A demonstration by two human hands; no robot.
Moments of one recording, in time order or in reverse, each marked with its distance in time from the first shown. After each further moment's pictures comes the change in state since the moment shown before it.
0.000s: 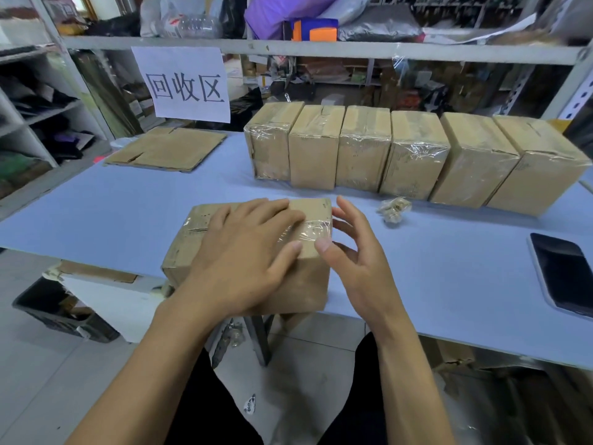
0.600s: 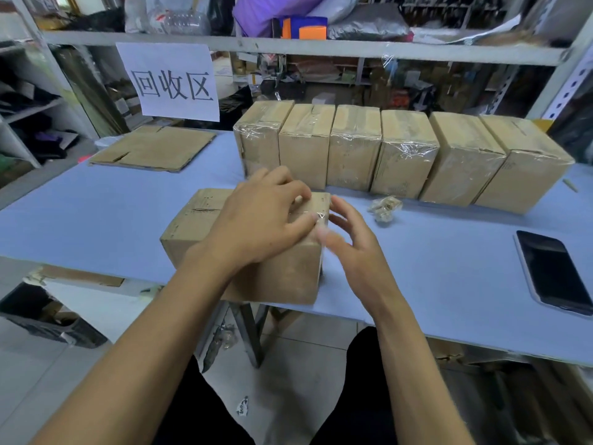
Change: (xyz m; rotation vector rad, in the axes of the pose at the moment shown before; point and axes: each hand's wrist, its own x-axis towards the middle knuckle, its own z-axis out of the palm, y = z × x) left_hand 0.061 0.004 0.003 -0.088 0.031 0.060; right_hand 0.023 0.011 -0.015 -0.029 -0.027 0.078
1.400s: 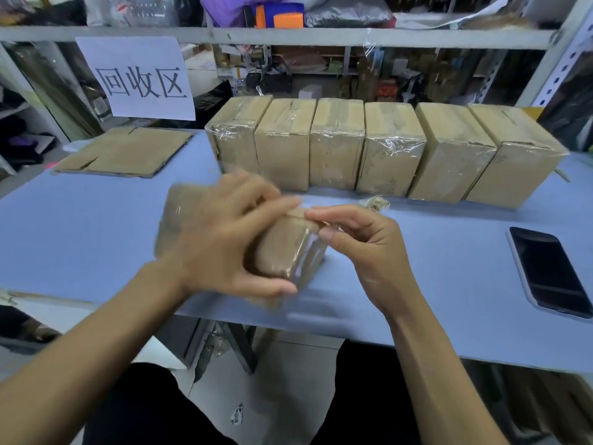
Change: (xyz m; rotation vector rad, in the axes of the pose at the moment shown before) left_hand 0.007 -0.024 0.015 0.067 0.293 0.555; right_hand 0.022 0.002 -0.039 0.171 -0.035 -0.237
